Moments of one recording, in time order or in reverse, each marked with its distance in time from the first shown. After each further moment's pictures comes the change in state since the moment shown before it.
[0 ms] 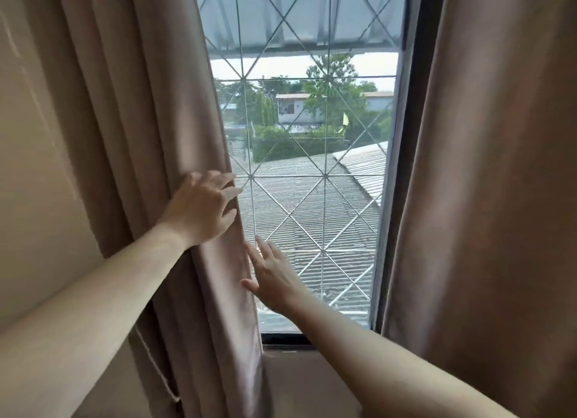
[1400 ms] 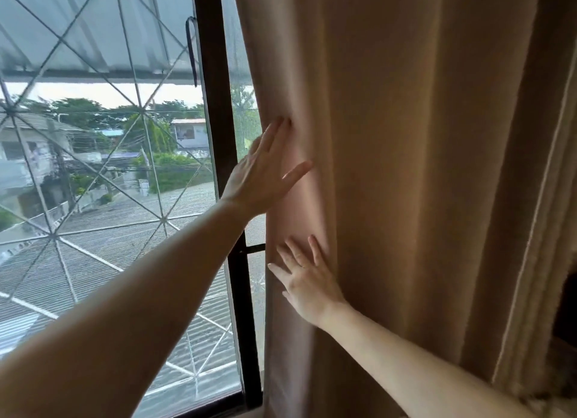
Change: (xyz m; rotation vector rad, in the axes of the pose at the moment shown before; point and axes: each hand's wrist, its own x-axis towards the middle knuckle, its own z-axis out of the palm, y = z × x) left_hand 0.272 0.362 -0.056 -0.756 0.290 0.174; right_hand -0.175 0.288 -0.212 -0.748 0.183 0.143
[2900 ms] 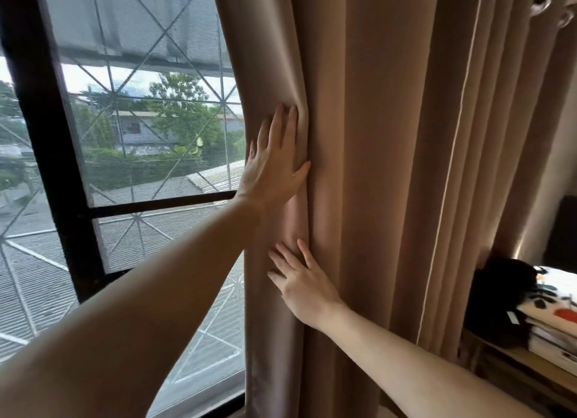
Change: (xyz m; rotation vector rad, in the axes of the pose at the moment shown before) left_hand 0.111 0.143 0.187 -0.070 0.090 0.113; right_hand -0.090 0.204 0.054 -0.181 -0.028 0.005
